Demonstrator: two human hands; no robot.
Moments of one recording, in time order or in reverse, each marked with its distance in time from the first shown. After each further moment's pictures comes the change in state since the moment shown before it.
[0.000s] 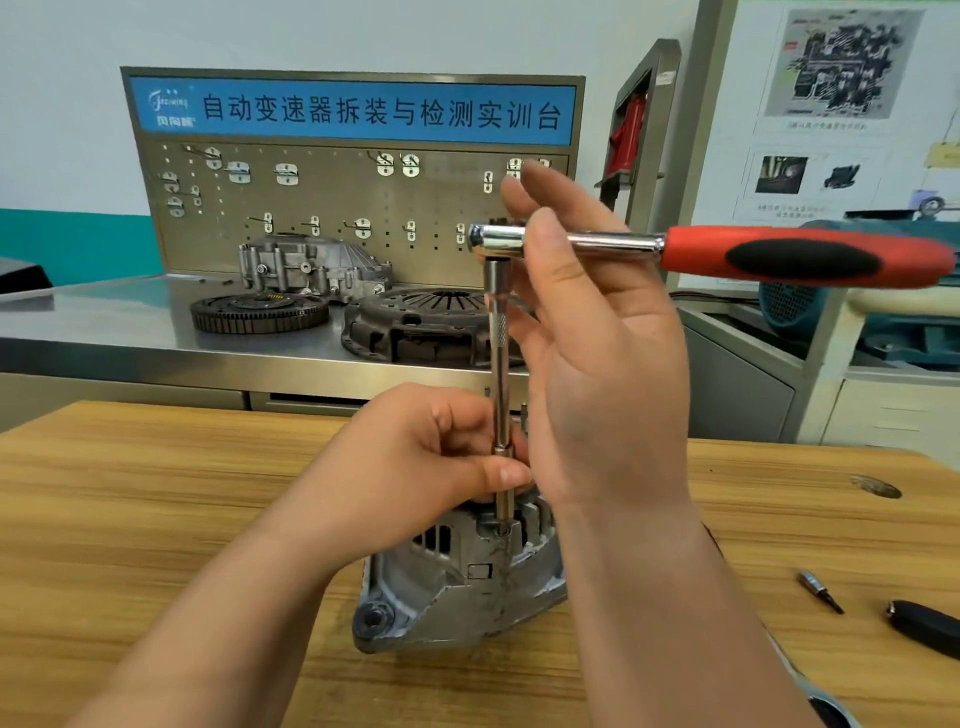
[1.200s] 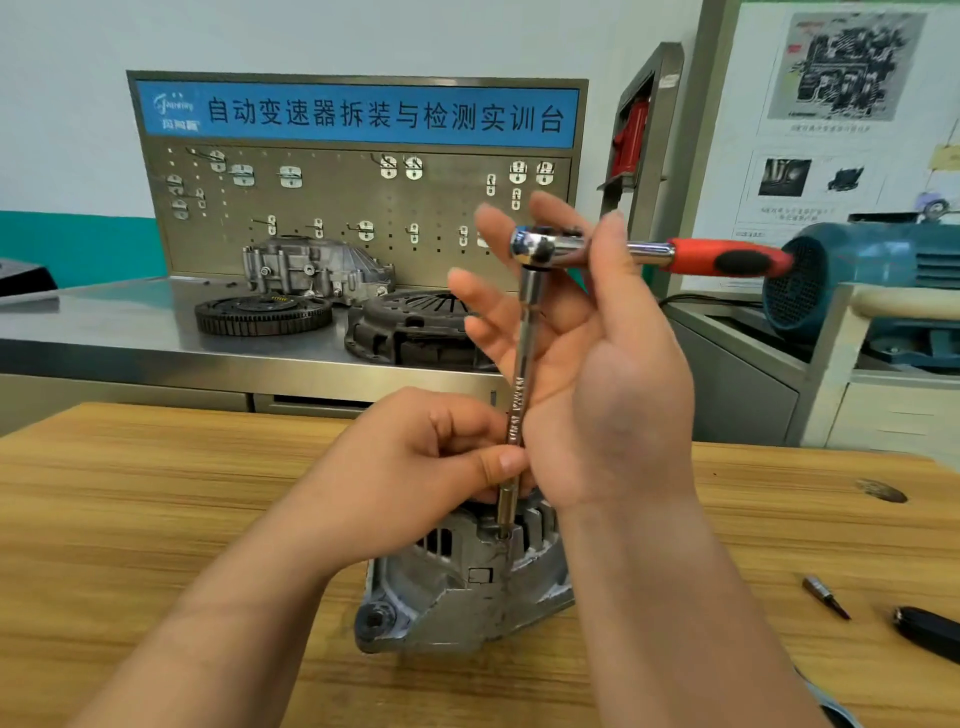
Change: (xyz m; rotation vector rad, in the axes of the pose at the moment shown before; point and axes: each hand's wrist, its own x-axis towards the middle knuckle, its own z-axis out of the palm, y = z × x) left_hand -0.003 0.000 -0.001 -0.024 0.002 0.070; right_hand 0.001 -0.001 -0.002 0.190 -0.010 0.162
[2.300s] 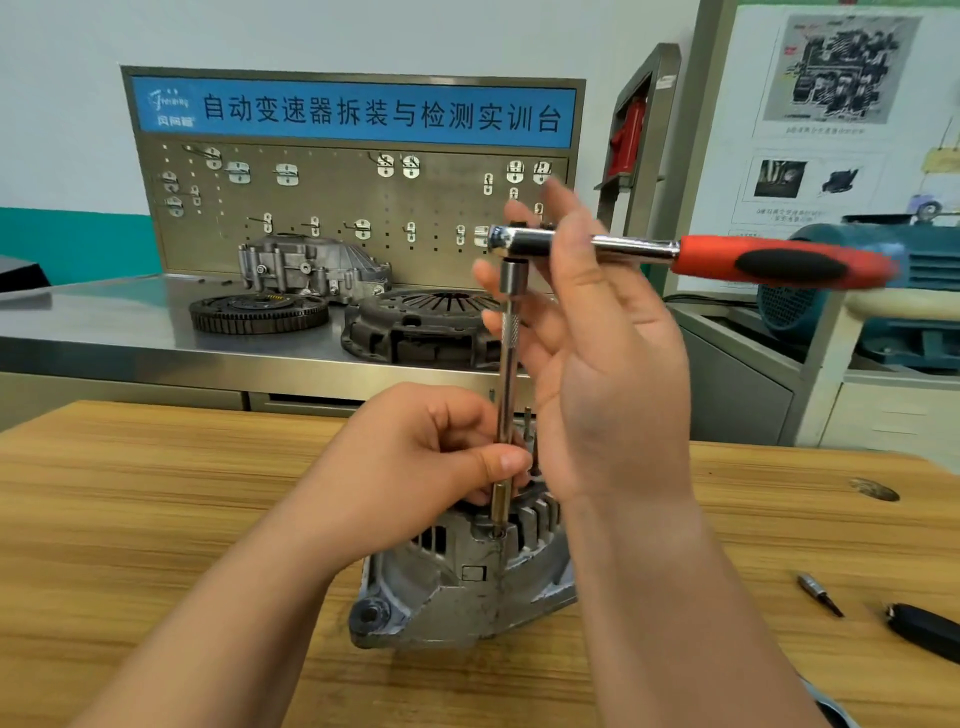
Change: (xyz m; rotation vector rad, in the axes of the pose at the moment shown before) left_hand 0.002 -0.003 0.001 -0.007 0.024 -0.039; right_hand 0.000 0.000 0.000 -0.179 0.048 -0.116
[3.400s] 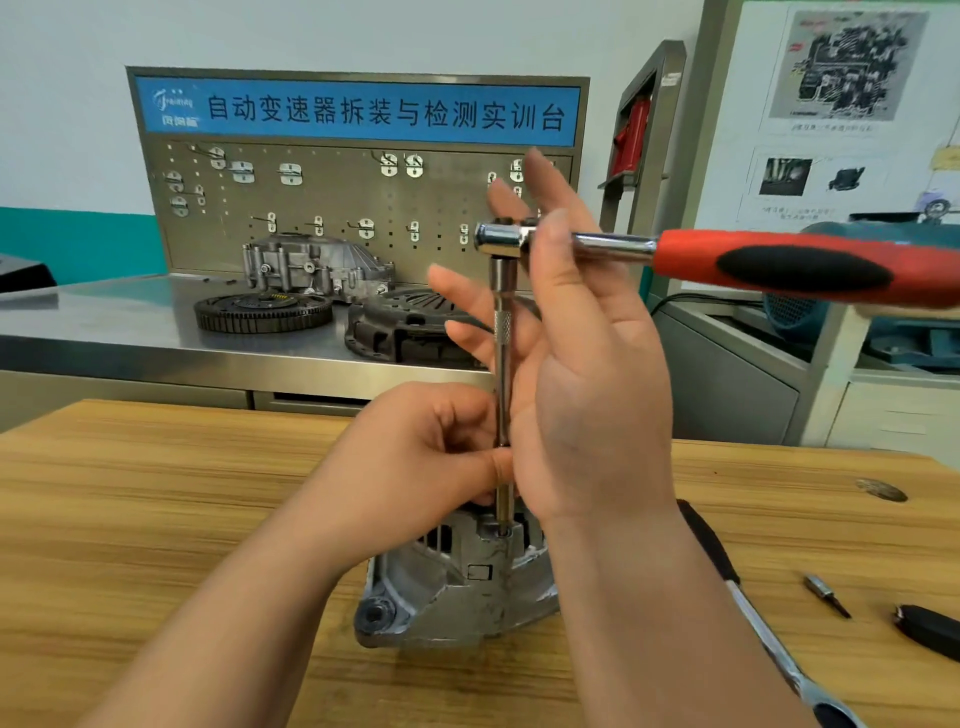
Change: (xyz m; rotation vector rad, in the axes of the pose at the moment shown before) left_hand 0.002 -0.002 -0.001 0.051 0.019 -0.024; right_hand -0.005 0.005 0.008 0.068 -0.106 0.058
